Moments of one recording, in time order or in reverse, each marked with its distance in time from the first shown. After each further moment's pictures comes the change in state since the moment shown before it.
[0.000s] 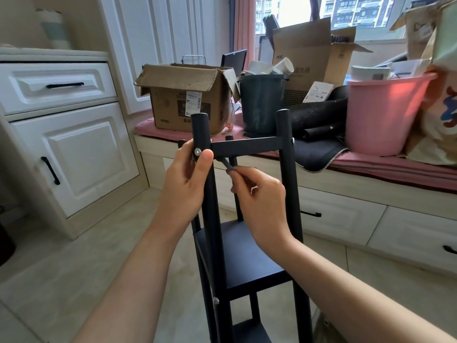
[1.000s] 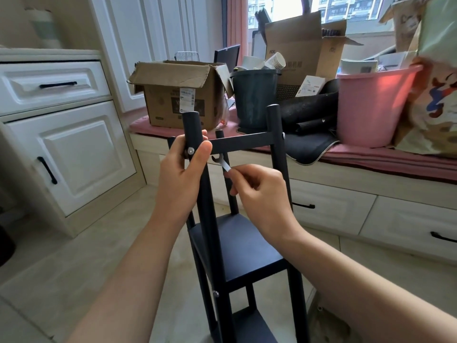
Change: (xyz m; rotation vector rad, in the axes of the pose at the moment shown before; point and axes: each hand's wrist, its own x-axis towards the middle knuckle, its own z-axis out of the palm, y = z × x) left_hand -0.004 0.010 0.006 -0.023 0.053 0.048; right_hand -0.009 -0.015 -0.027 0.121 -0.094 0.140
